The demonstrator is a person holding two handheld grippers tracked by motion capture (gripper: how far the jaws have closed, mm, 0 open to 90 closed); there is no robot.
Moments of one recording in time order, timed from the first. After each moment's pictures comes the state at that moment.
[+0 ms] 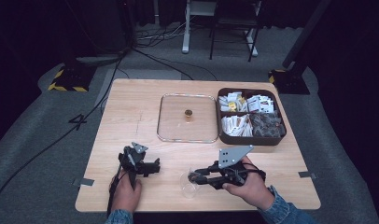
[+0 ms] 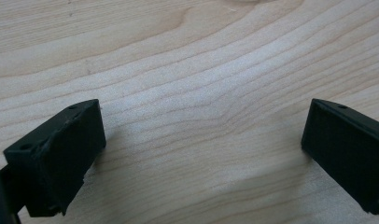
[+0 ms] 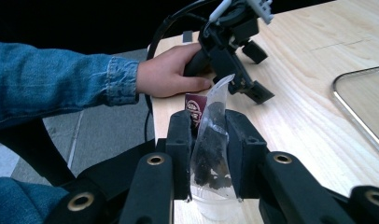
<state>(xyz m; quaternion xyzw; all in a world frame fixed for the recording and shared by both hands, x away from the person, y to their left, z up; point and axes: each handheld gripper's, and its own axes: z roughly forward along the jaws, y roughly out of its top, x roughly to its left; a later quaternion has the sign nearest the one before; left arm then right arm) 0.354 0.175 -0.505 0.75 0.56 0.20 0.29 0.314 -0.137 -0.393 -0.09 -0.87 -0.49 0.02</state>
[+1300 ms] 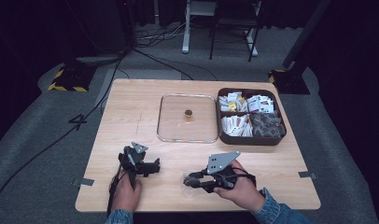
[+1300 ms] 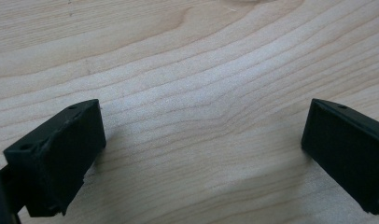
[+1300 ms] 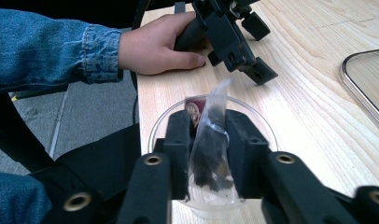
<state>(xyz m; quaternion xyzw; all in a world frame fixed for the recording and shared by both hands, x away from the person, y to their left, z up) 0.354 0.175 -0.505 0.75 0.56 0.20 0.29 0.314 -0.119 -0.419 -0.09 -0.89 -0.46 0.00</state>
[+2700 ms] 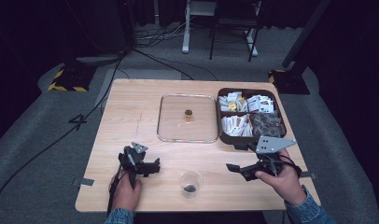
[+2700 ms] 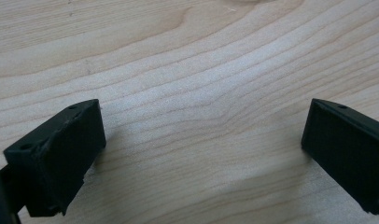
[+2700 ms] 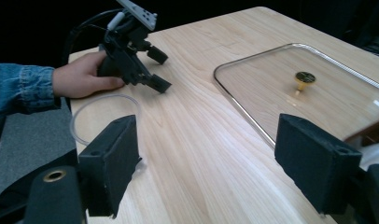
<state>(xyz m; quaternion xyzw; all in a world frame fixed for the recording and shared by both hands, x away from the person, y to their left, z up) 0.354 0.175 -0.505 0.75 0.56 0.20 0.29 0.334 -0.229 -0.379 -0.19 -0.84 -0.50 -0.10</state>
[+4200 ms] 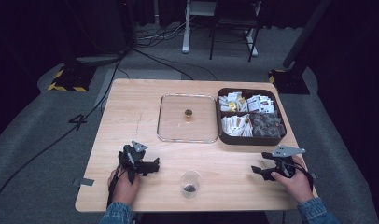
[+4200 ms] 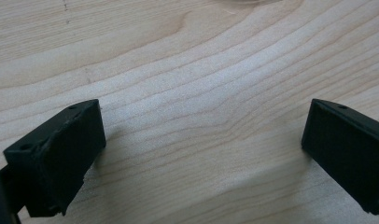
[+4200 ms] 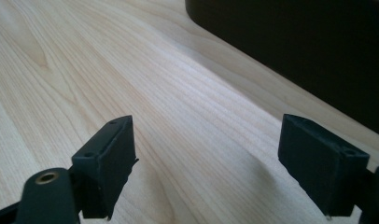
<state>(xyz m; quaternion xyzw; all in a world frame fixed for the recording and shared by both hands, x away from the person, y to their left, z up) 0.359 0.179 -0.505 0.76 0.54 0.19 0.30 0.367 -0.329 -0.493 -0.34 -0.84 -0.39 -0.13</state>
